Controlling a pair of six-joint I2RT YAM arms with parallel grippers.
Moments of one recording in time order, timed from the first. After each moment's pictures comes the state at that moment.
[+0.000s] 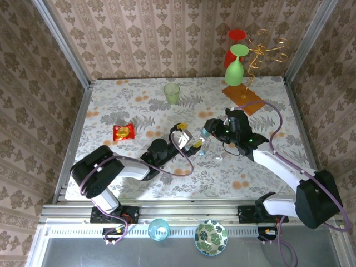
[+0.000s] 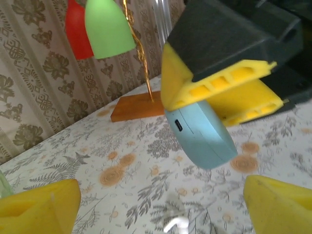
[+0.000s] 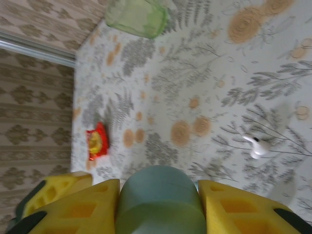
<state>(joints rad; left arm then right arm) -0.92 1.64 0.53 1.11 0.01 0.18 0.43 1.24 0.77 -0.06 -0.19 0.95</state>
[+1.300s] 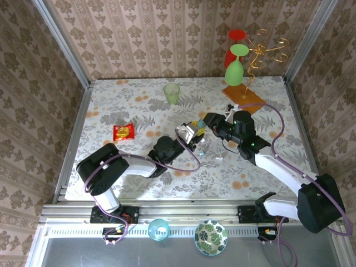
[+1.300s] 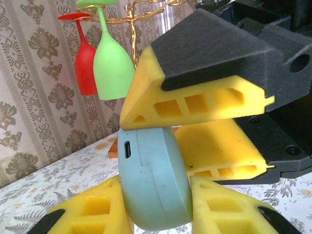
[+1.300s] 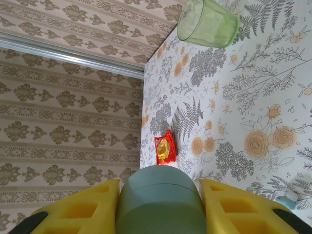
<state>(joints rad) -0.97 1.70 0.64 1.17 -0.06 0.11 0.42 1.21 0.71 0.21 -0.30 1.13</state>
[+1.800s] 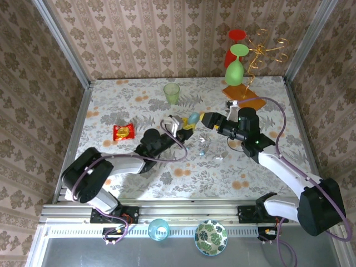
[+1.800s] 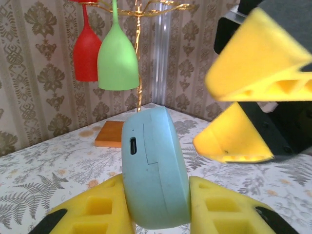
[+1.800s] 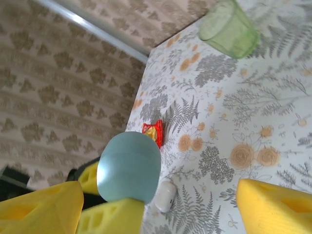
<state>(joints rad) -0.80 1.53 0.58 1.04 0.22 -0.10 0.36 1.18 0.76 0.12 -0.46 0.76</state>
